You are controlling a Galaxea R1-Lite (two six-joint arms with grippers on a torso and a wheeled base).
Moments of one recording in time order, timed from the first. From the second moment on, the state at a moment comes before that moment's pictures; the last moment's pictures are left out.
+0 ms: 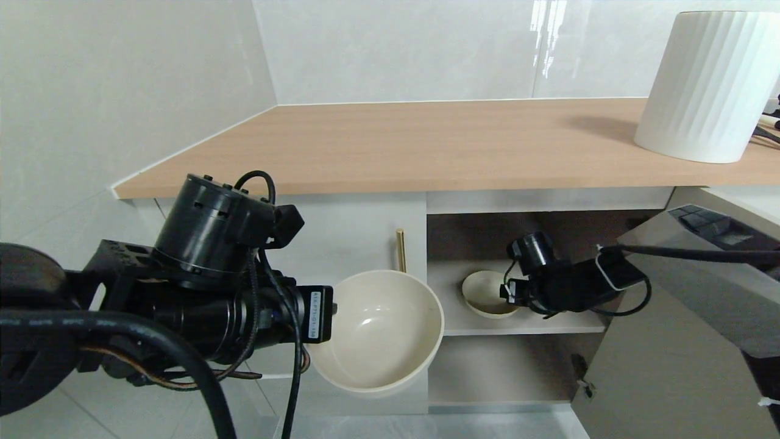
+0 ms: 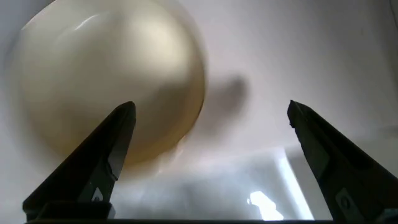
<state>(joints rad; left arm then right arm) -0.64 1.56 -0.97 0.12 0.14 -0.44 0.38 2.37 -1.40 -0.16 -0.41 0.43</state>
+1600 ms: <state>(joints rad) -0.80 1.86 -0.91 -0.18 0.18 -0.42 0.74 1.78 -1.05 0.18 0.05 0.40</state>
